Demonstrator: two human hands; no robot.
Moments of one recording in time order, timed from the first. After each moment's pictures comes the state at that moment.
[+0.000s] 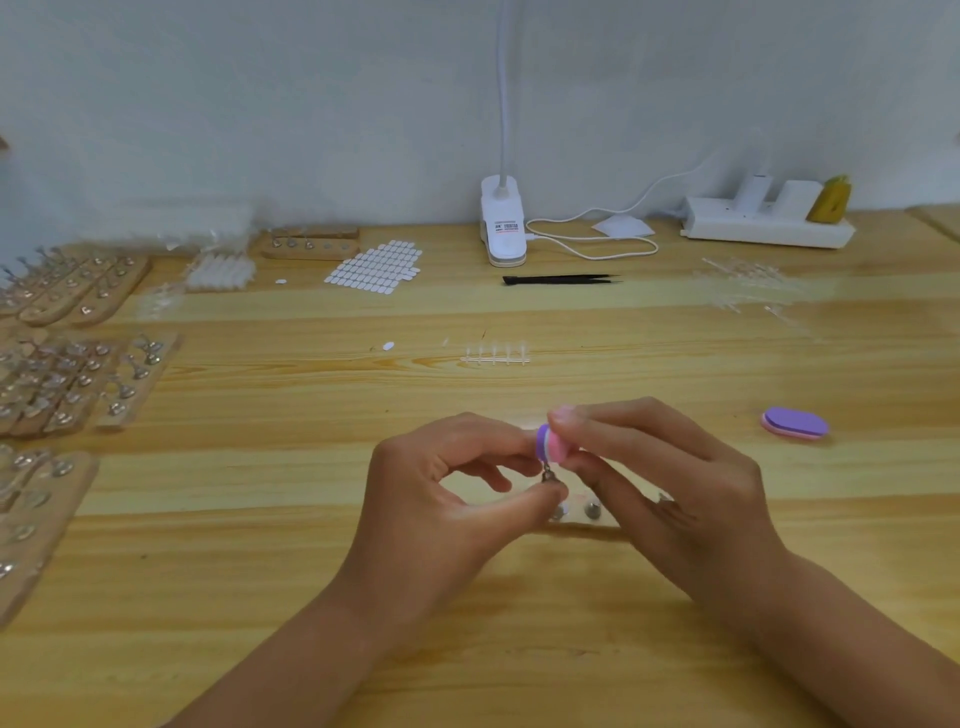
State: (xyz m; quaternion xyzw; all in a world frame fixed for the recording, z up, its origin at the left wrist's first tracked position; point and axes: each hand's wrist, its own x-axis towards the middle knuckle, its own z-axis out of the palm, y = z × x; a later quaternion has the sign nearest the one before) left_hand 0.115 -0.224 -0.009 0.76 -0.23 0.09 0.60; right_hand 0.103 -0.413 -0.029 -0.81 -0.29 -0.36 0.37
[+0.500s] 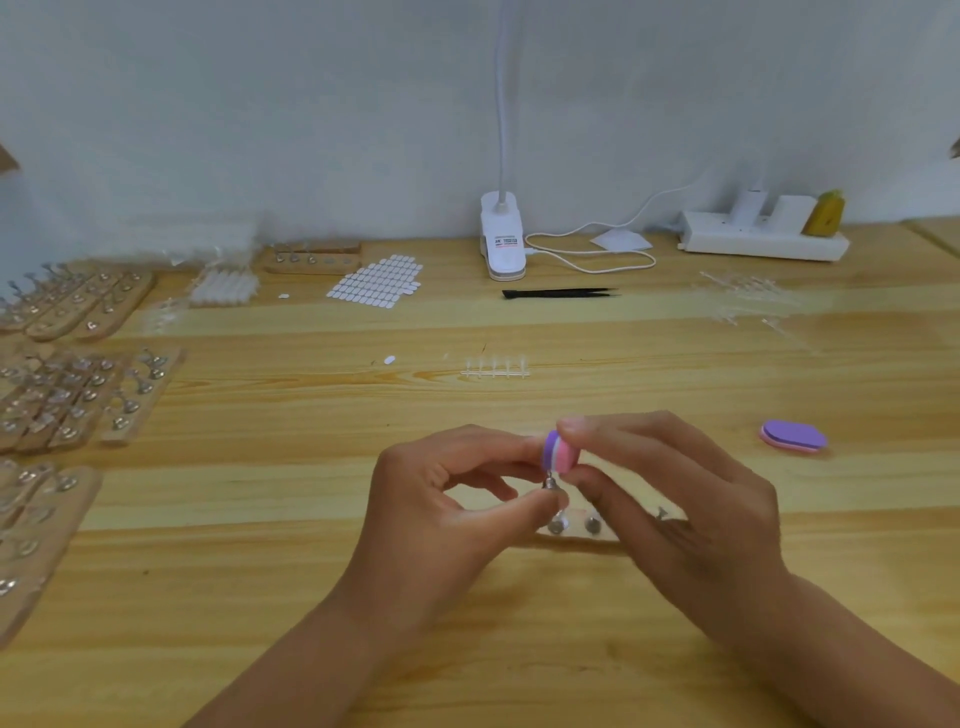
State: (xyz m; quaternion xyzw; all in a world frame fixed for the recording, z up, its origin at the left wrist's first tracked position) left_hand 0.118 -0.224 -0.006 0.74 -0.24 0.07 0.62; right_hand 0.101 -0.412 -0.027 -0.80 -0.28 -0.40 0.37
